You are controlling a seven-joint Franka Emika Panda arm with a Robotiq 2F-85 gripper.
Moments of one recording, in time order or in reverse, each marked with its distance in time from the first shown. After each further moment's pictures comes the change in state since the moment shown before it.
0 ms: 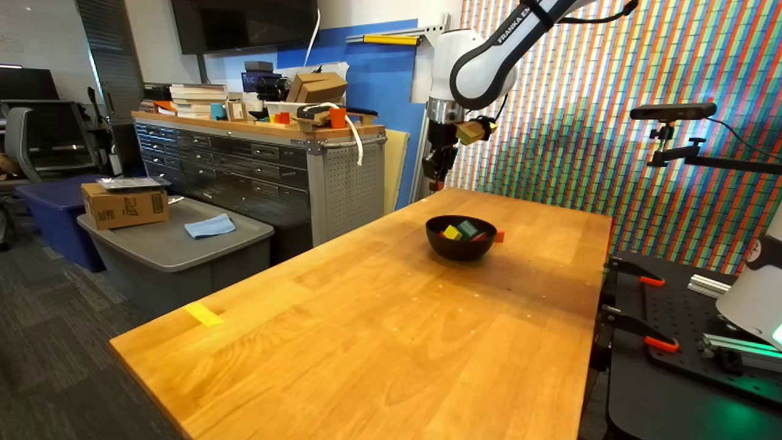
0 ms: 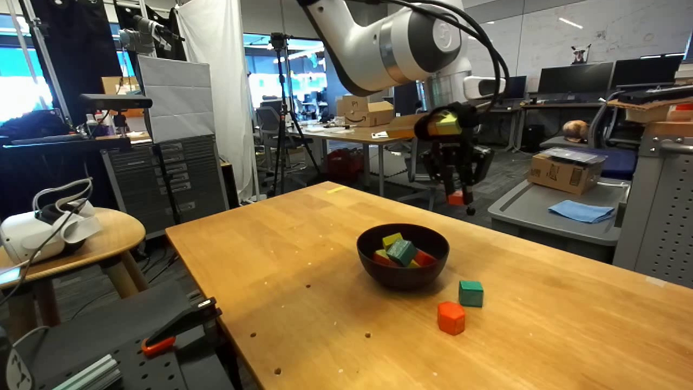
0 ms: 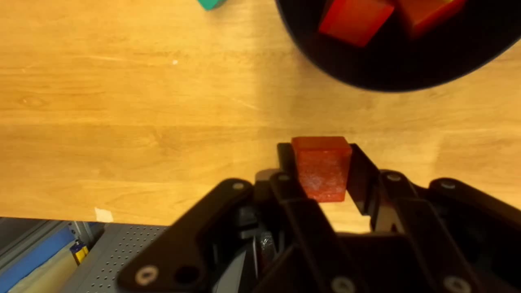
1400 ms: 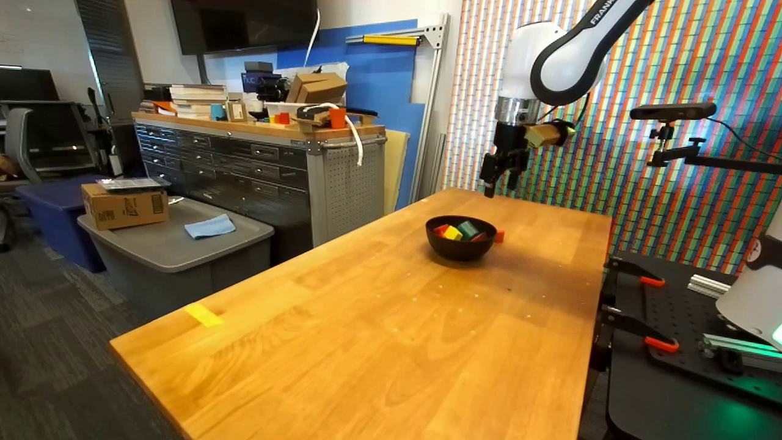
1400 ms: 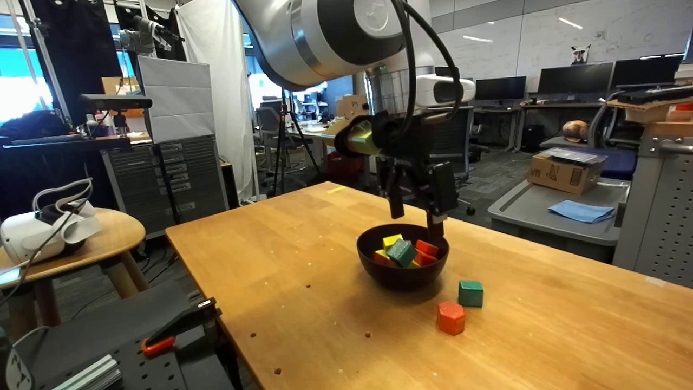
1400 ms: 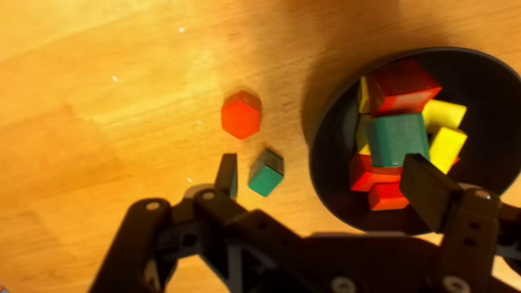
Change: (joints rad) arm -0.074 -0.358 -0.015 -0.518 0.021 0.121 0.148
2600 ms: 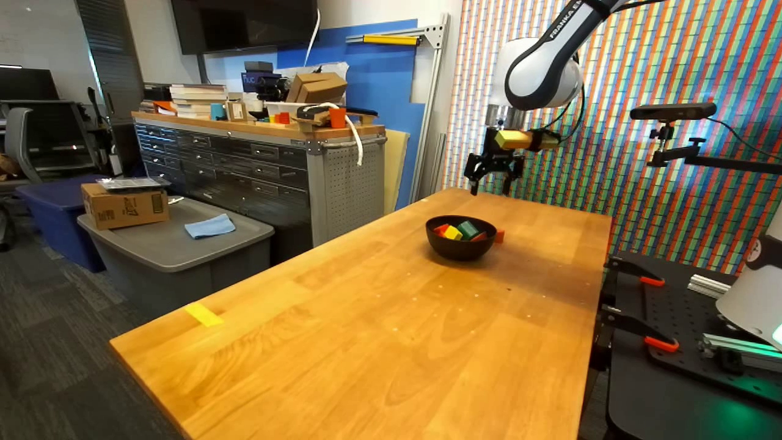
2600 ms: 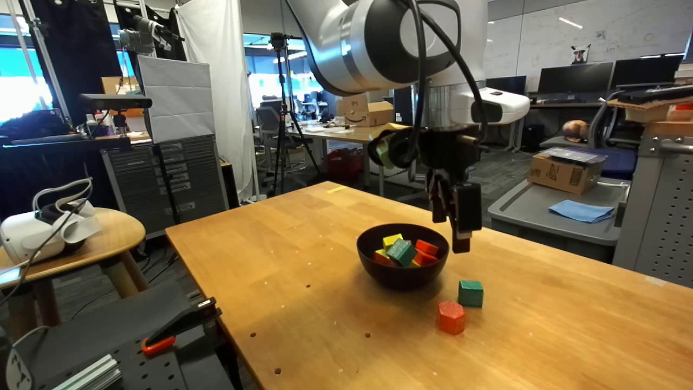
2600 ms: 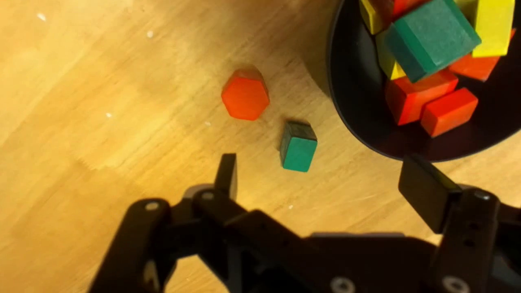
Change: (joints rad) arm -0.044 0.156 -0.014 0.158 0.161 -0.007 0.217
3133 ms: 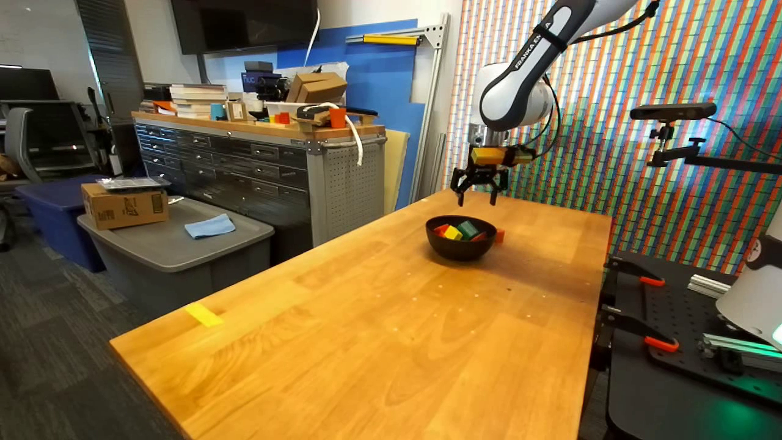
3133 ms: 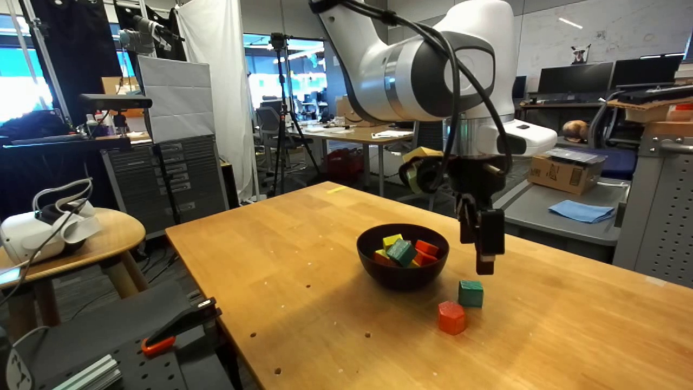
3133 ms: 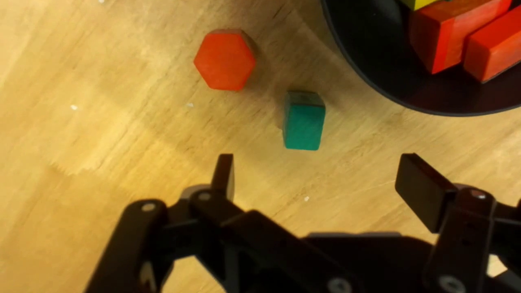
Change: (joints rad) arm 0.016 0.203 -0.037 0.180 0.002 -0.018 0.118
